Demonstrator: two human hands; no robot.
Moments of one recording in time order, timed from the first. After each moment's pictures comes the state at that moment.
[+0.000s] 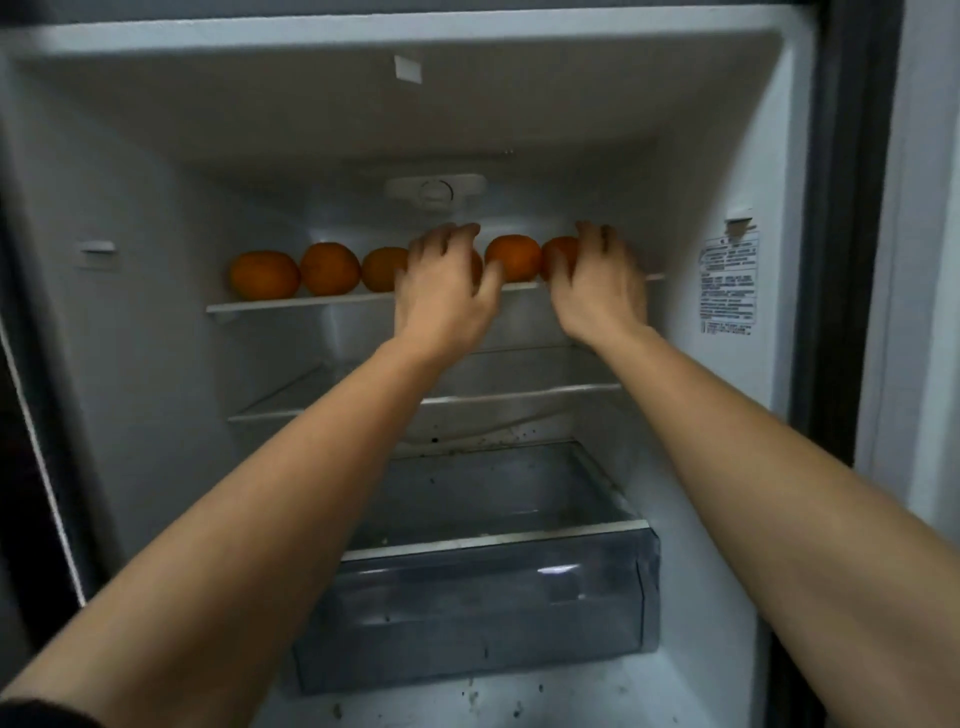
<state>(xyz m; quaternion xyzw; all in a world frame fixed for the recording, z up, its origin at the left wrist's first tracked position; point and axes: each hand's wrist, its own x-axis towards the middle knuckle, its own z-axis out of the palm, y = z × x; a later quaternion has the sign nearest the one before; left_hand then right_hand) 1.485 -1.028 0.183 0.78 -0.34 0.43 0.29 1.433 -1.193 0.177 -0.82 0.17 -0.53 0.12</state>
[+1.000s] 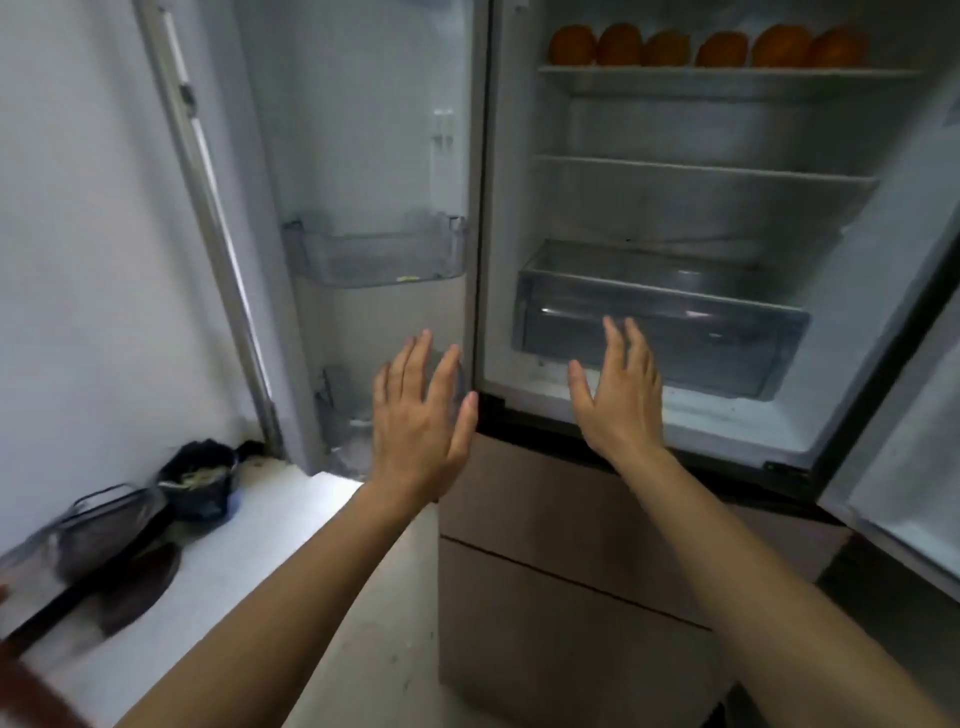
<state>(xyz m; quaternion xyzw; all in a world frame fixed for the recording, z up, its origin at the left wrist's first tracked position) 1.180 -0.679 -0.156 0.88 -0.16 0.41 0.20 1.203 -0.914 -0.137 -0.92 0.02 -0.34 0.22</state>
